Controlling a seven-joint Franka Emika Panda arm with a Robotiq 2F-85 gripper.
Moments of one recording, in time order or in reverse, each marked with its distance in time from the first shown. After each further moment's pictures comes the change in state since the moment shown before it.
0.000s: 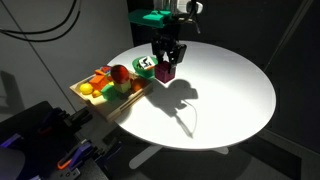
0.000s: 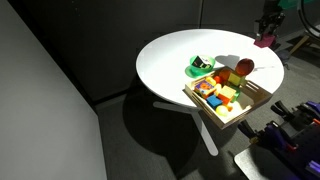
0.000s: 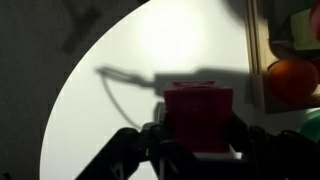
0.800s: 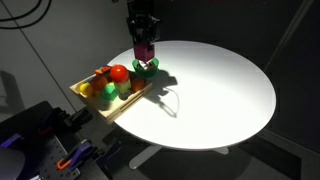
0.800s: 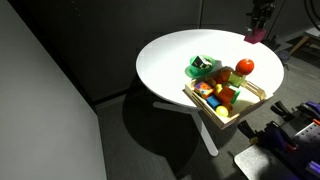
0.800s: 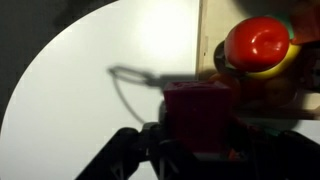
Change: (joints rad) arm 0.091 -0.155 0.085 -0.067 -0.023 -0.071 -0.017
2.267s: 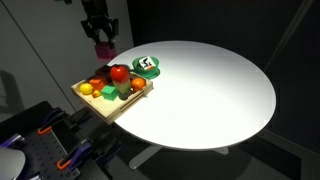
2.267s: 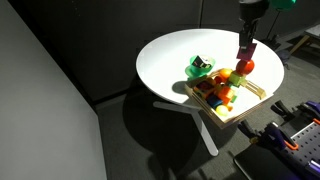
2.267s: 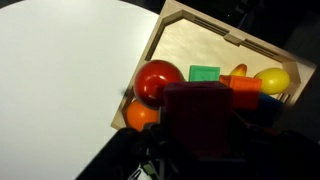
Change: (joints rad) arm 0.160 -0.180 0.147 -0.235 -0.067 0.001 -0.071
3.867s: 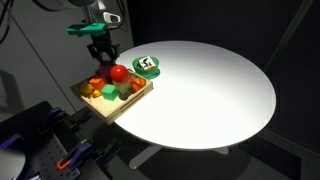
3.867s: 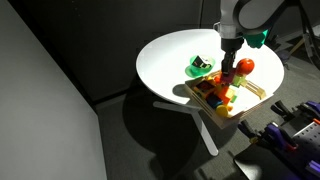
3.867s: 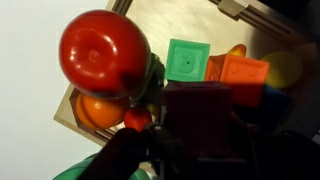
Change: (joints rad) arm 0.029 0.225 0.037 -0.028 0.000 0.260 0.022
